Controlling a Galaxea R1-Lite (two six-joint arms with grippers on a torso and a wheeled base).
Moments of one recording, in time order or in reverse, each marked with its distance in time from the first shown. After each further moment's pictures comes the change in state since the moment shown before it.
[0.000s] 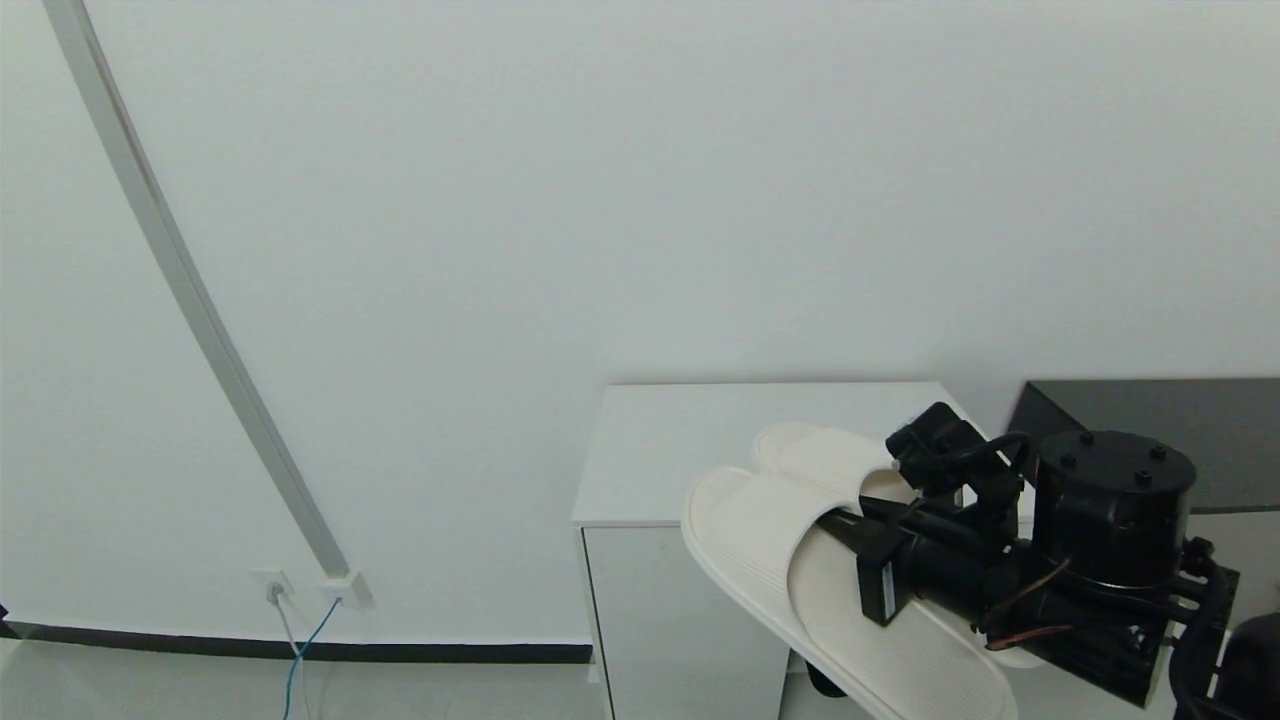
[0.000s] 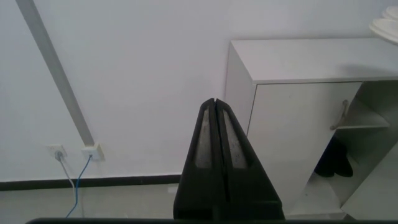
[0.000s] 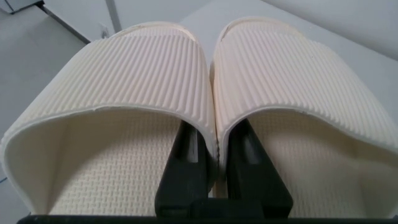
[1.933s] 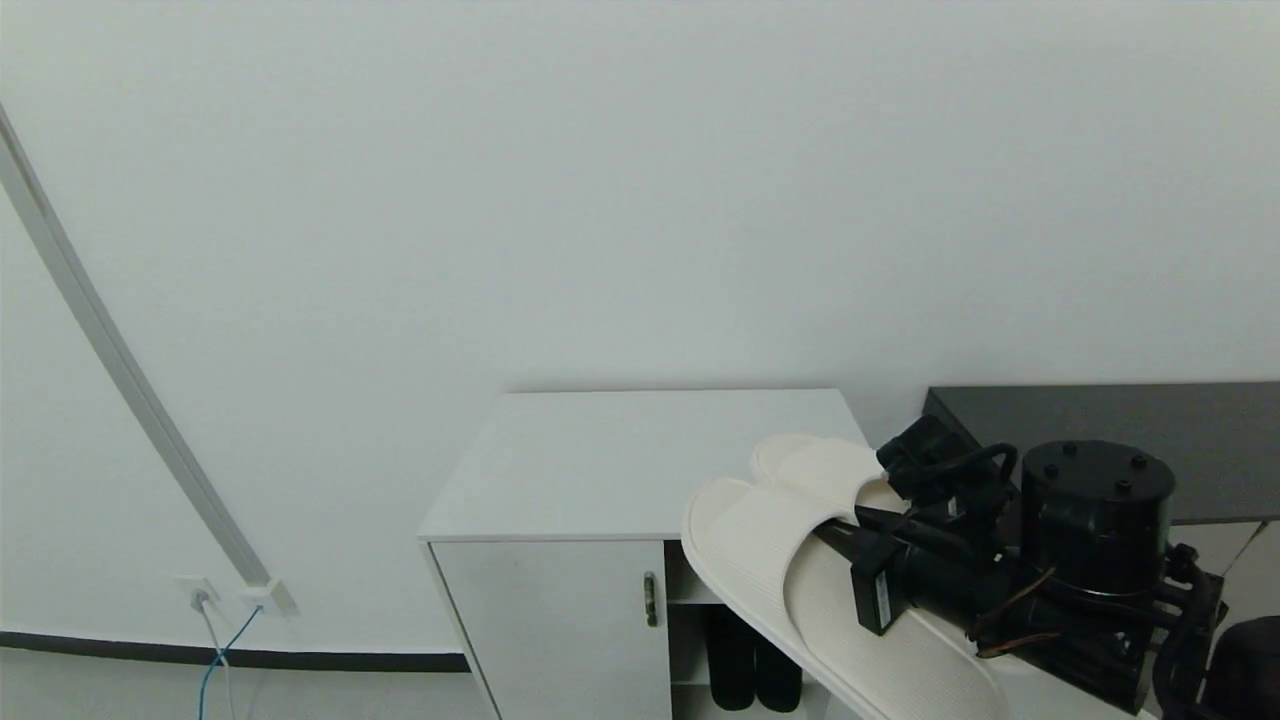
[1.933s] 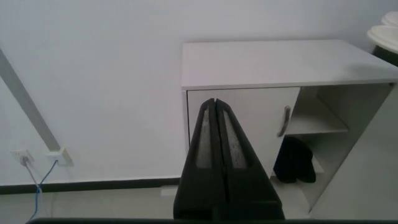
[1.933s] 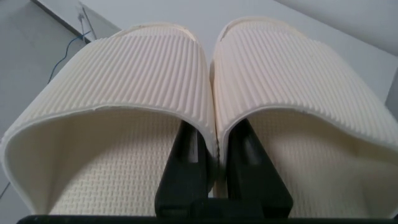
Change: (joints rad) left arm 0.001 0.000 0.000 0.000 -0.001 0.006; right arm 0.013 0.022 0.006 -0.001 -0.007 -0.003
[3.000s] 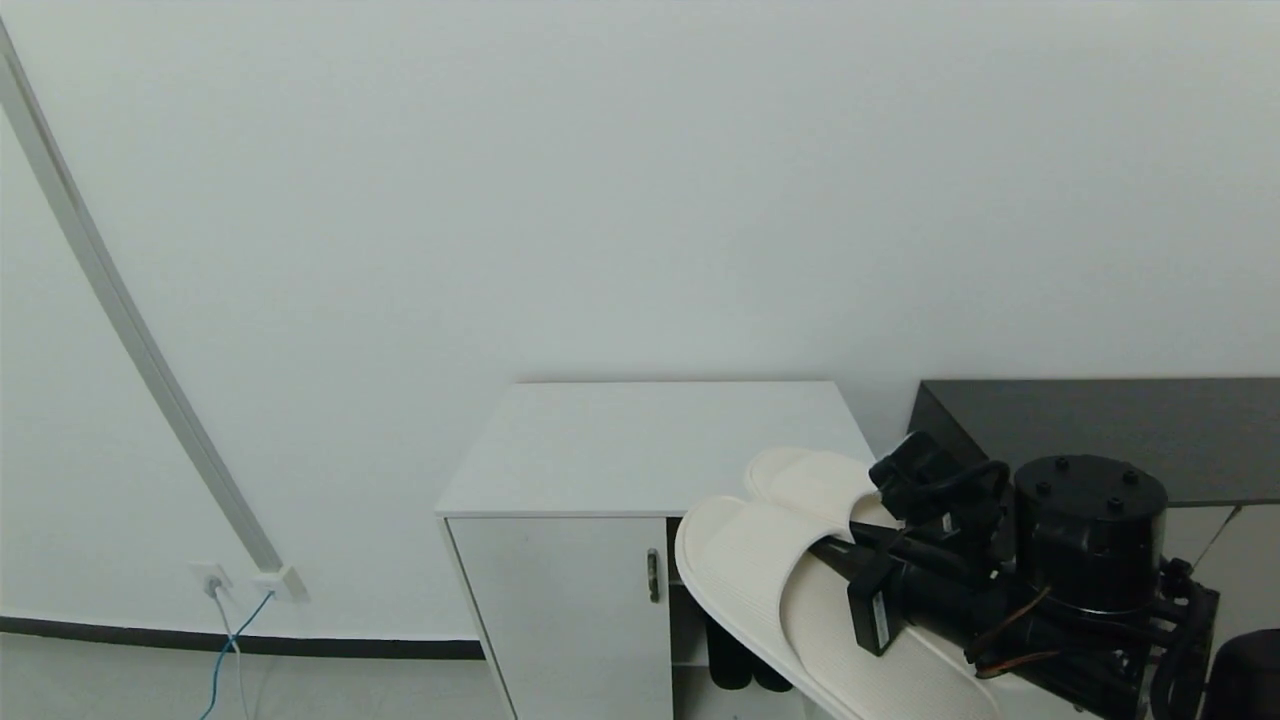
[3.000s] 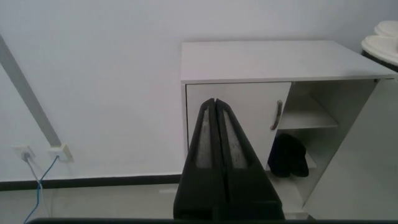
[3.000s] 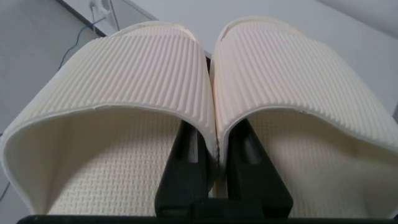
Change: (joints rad) left arm -0.001 0.000 0.000 0.000 0.000 -0.001; right arm 0.001 0.012 0.022 -0.002 0.005 -0.001
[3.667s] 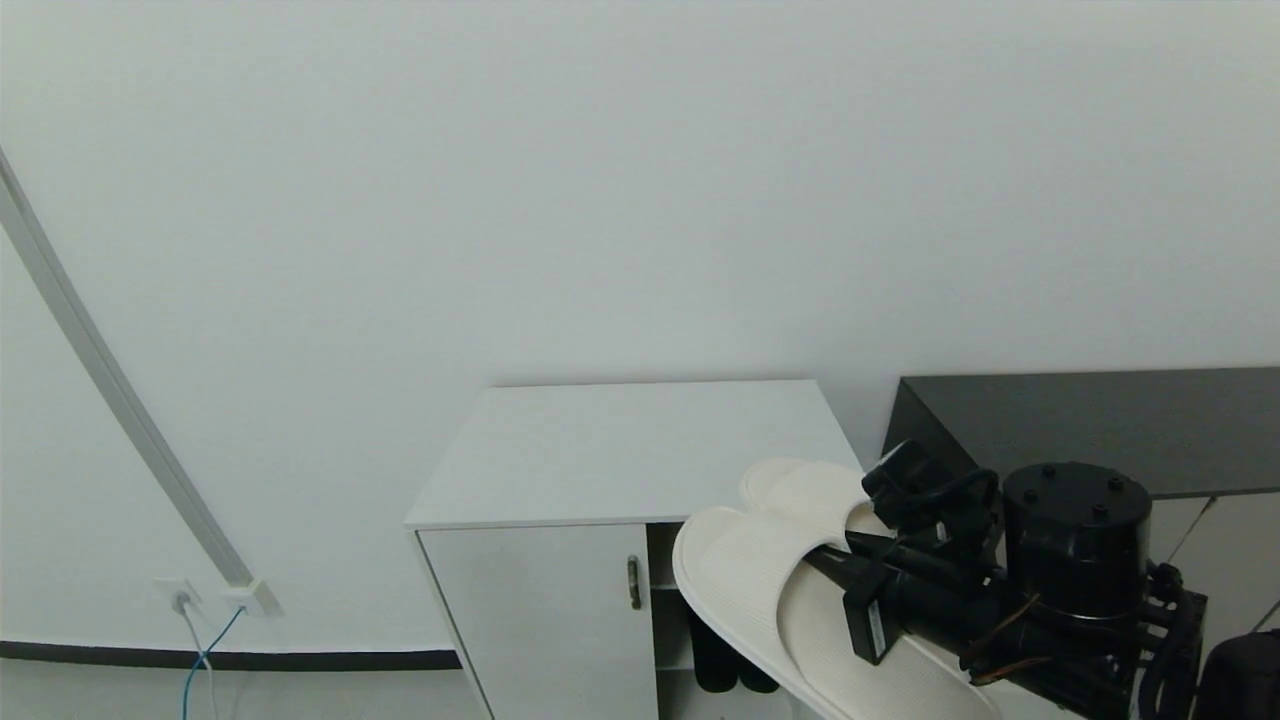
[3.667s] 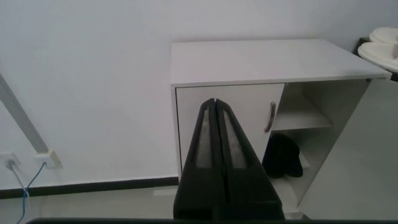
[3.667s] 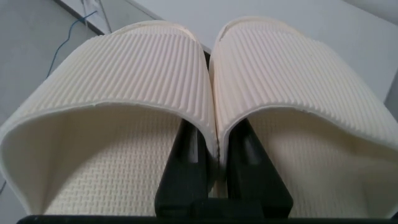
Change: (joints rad) left arm 0.000 0.000 0.000 0.000 0.000 0.000; right arm 0.002 0.011 0.006 -0.002 0.004 0.000
